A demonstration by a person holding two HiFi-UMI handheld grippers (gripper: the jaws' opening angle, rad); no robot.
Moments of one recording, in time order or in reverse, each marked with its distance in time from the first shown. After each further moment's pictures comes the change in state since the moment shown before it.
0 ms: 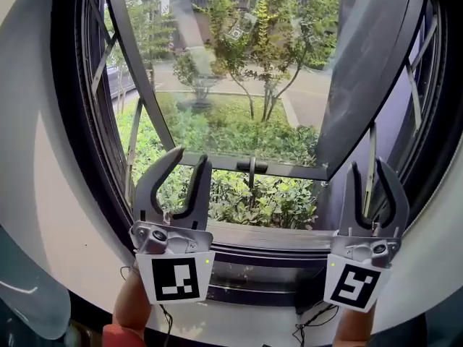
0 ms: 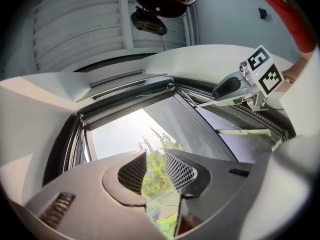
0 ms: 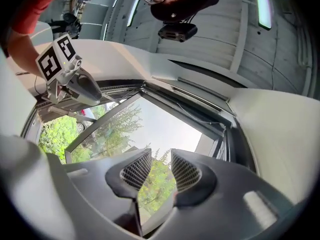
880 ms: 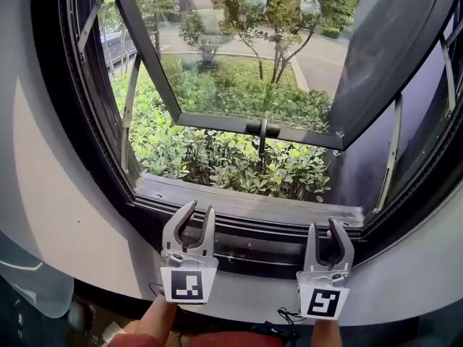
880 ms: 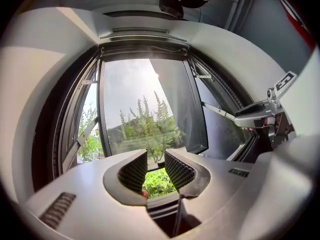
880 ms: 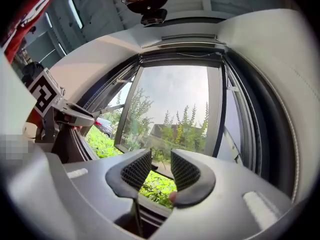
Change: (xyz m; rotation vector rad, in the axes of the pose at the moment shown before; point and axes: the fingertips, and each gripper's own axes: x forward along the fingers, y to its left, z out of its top) left arm -0.112 -0.104 -0.173 -0.406 0.404 -0.061; right arm -0.138 0.154 -0.131 0.447 0.381 0.202
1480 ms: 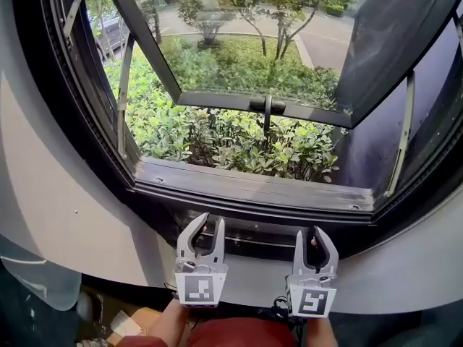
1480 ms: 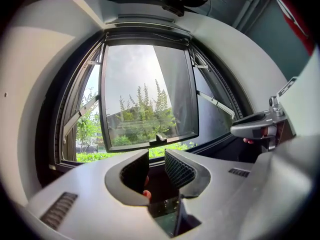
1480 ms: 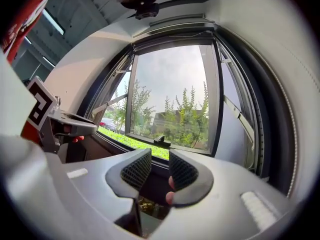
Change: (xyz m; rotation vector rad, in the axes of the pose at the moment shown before) left arm -0.032 -0.034 -0.070 -0.043 0.136 -0.037; right arm -0.037 0.050 -0.073 0.175 0.180 0.036
